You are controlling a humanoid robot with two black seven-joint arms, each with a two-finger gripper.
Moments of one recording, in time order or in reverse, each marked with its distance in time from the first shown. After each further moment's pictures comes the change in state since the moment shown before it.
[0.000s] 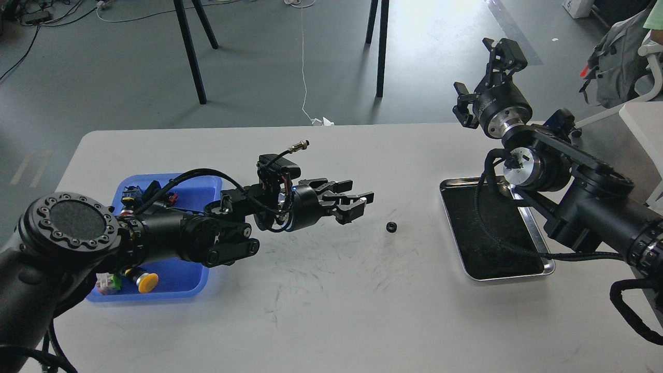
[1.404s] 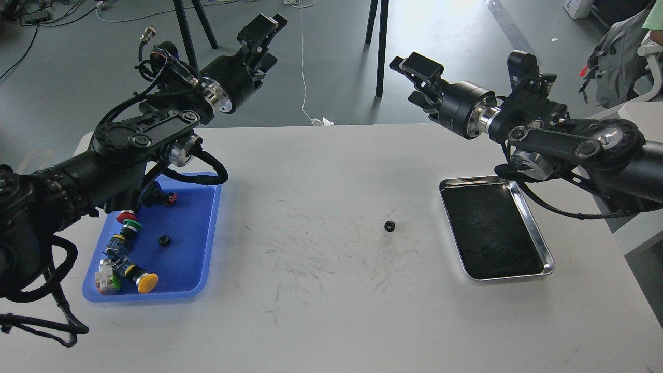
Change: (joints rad) left arm -0.018 0.161 -0.590 0.132 -0.510 -0.321 0.000; right arm 0.478 -0.146 -0.862 0.274 -0.427 0.089 0.037
